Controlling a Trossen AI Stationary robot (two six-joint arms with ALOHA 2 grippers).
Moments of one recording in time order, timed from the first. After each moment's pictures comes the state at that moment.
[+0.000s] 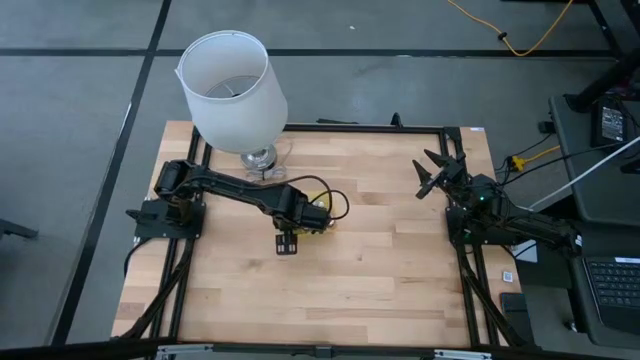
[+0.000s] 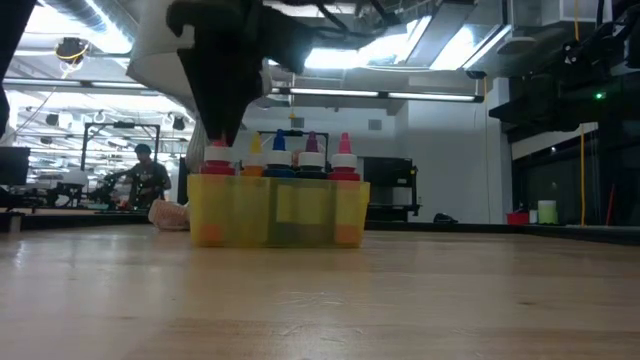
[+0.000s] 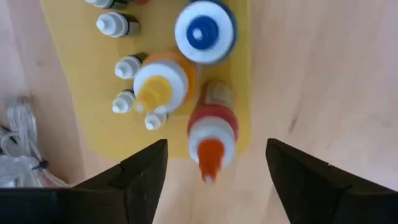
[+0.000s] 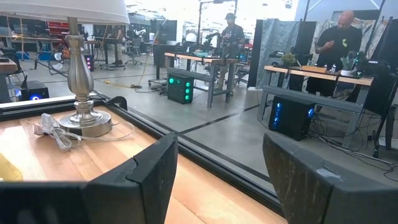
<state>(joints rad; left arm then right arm) -0.13 1.88 1.58 -1.28 -0.10 -0.25 -0.32 0.01 0.01 0.08 0.50 -0.11</state>
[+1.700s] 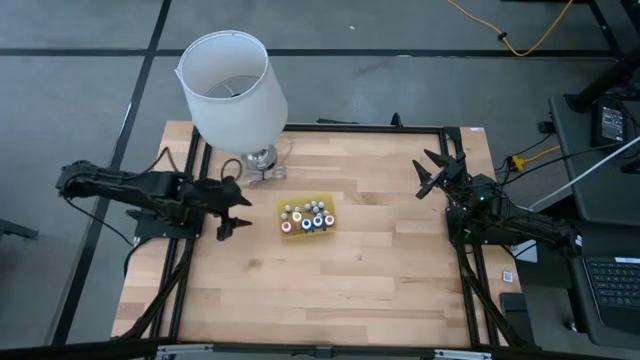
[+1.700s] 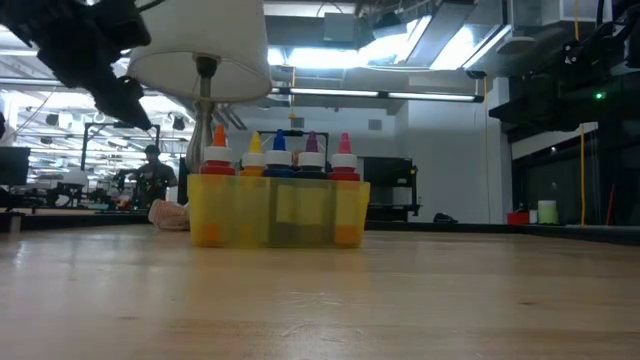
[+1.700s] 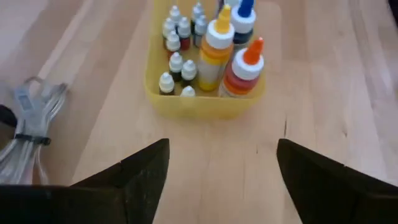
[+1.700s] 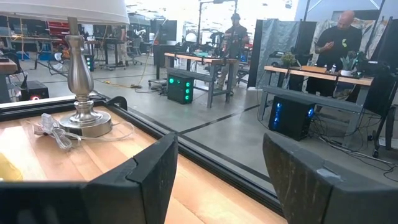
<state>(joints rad) -0.08 0.65 0.52 -0.62 -0.09 -0.28 -0.32 0.01 0.01 0.08 0.50 -0.11</state>
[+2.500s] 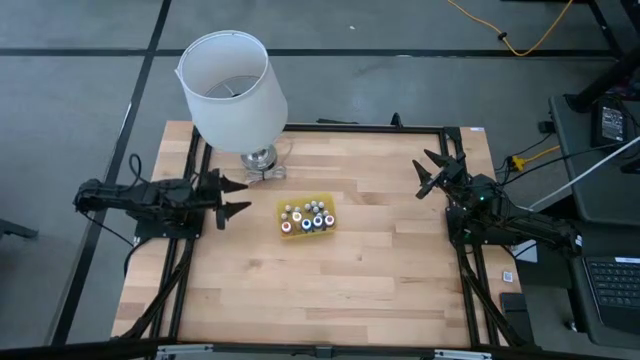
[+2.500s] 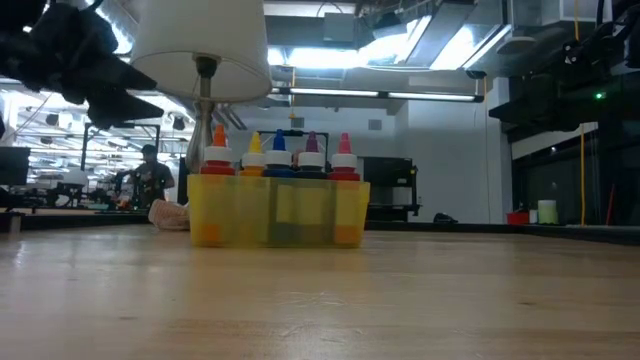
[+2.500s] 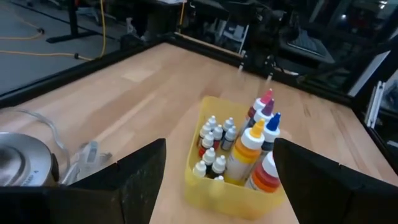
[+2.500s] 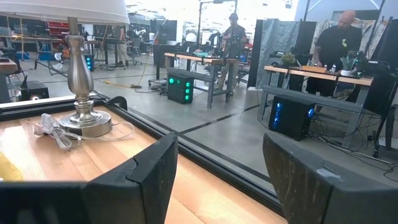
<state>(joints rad) -0.08 0.10 0.19 -0.31 -0.34 -0.35 -0.32 0.01 0.01 0.08 0.50 -0.11</state>
